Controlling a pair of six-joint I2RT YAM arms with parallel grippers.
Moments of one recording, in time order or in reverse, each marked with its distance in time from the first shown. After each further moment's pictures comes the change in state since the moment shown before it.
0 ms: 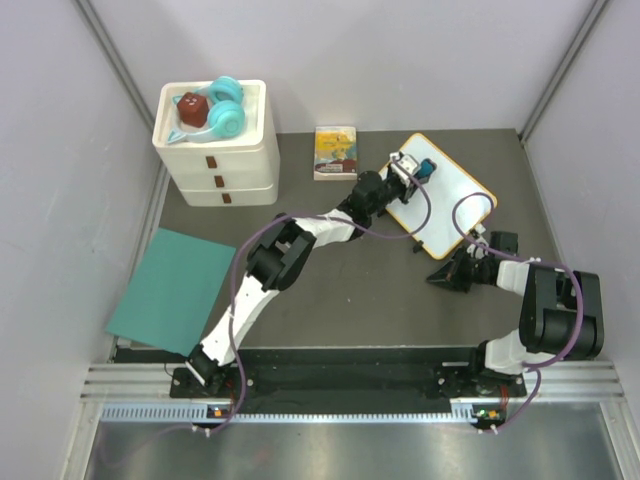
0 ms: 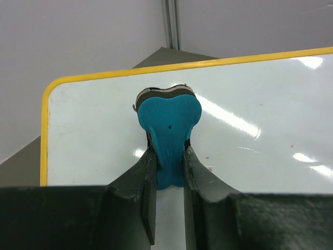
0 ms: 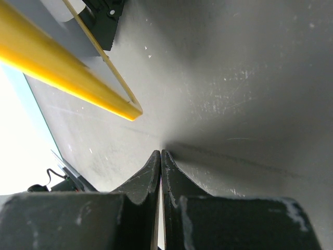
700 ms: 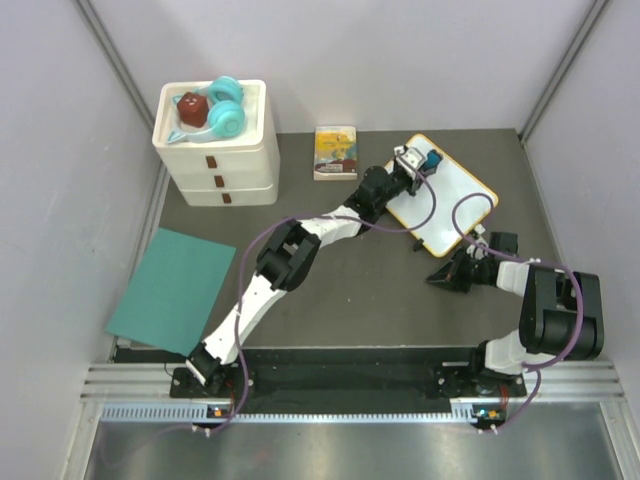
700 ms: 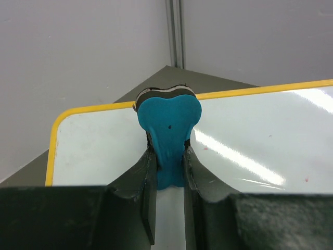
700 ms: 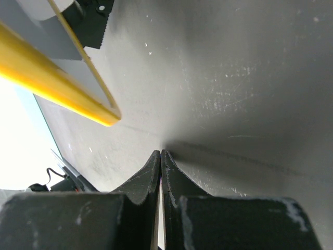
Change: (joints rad) left arm -0.003 0.141 0.254 -0.044 -0.024 -0.026; right arm 0.002 -0.005 -0.006 0.002 -0.002 0.000
